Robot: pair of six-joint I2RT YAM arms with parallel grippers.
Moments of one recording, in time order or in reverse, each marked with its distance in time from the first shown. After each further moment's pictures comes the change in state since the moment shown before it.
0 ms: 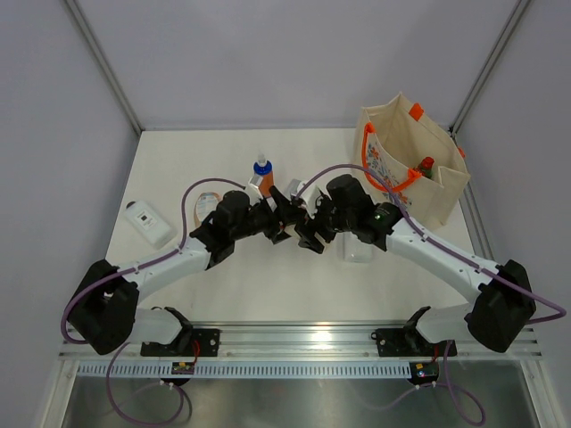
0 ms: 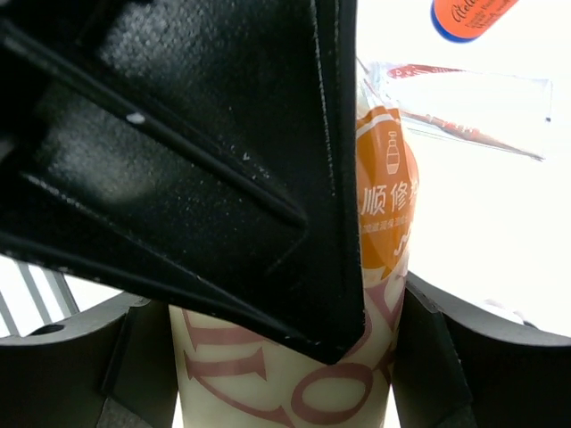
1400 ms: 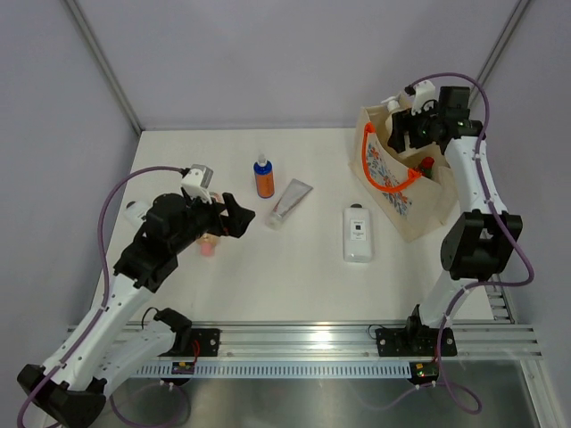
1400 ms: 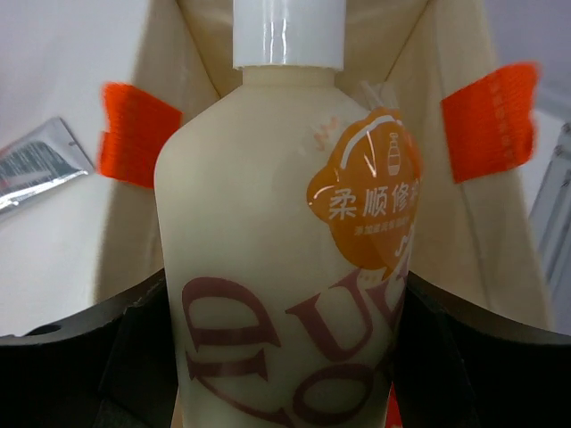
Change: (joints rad) left arm 0.175 -0.526 0.151 -0.680 -0.249 0.923; right arm -0.814 0.435 0.719 -0.221 -0.089 -0.041
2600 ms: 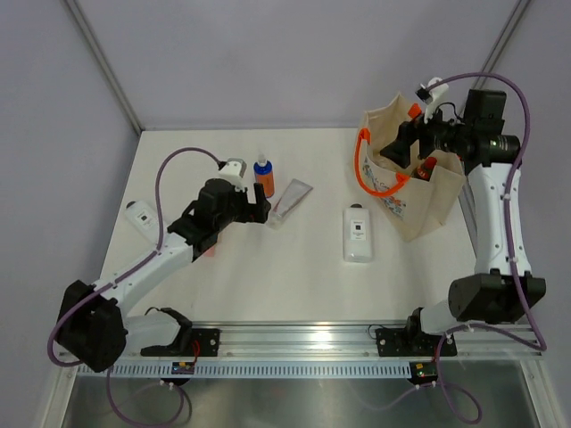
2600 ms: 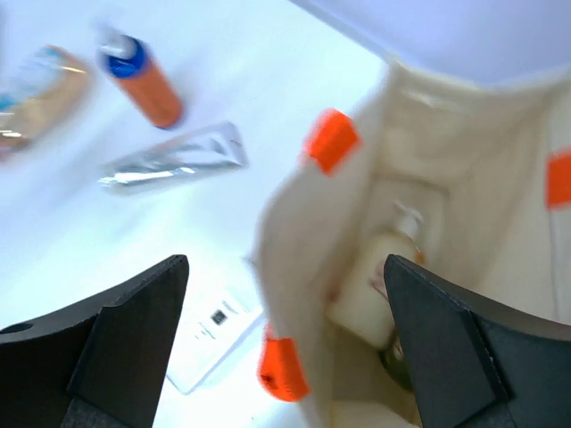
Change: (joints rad) left arm -0.027 0.359 -0.060 0.230 -0.149 -0.003; right arm -0.020 -0.225 -0.001 -0.193 -0.351 -0.072
